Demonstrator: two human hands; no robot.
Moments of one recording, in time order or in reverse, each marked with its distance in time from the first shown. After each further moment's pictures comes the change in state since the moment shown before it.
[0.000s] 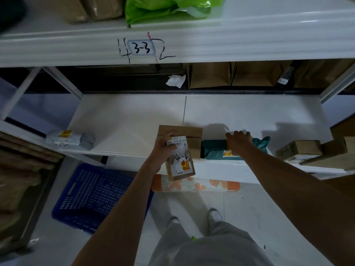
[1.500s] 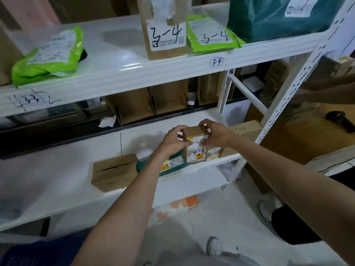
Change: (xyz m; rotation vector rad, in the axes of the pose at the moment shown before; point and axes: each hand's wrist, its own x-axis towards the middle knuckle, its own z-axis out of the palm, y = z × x) left_hand -0.016 0.119 0.249 0.444 -0.311 0.428; right_hand -0.191 0.180 -0.014 0.995 0.358 0.103
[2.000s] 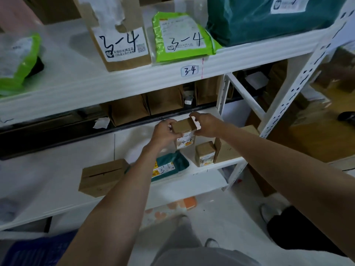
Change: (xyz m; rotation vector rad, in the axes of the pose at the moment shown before) left_hand 0.073 0.031 0.019 0.138 0.197 -0.046; right_hand 0.073 0.035 -0.044 -0.188 -0.037 -0.176
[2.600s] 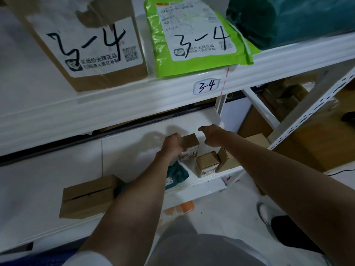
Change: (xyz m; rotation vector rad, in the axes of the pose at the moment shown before) left_hand 0.100 -0.060 0.068 0.197 -0.182 -0.111; right_hand 0.077 0.060 0.036 -0.181 -0.247 0.258
